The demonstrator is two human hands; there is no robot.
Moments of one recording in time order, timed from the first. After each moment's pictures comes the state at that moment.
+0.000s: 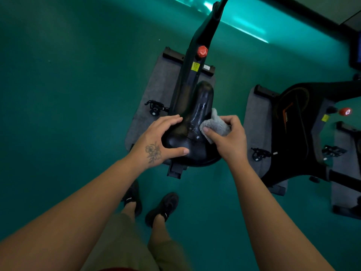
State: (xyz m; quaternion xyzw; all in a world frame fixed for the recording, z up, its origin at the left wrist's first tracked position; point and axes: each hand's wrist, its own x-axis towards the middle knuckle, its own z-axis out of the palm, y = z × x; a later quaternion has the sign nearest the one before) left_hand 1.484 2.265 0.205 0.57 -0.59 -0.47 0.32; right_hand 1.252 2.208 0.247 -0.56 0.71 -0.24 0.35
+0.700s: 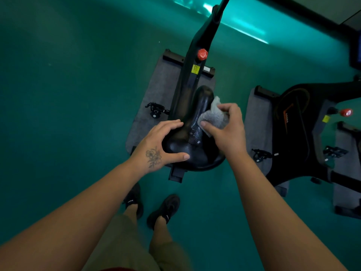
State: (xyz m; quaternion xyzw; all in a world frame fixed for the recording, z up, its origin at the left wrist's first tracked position) left_hand 1.487 2.262 0.206 0.57 -0.59 -0.48 0.32; right_hand 1.264 2.179 0.254 -0.63 0.67 -0.24 0.31
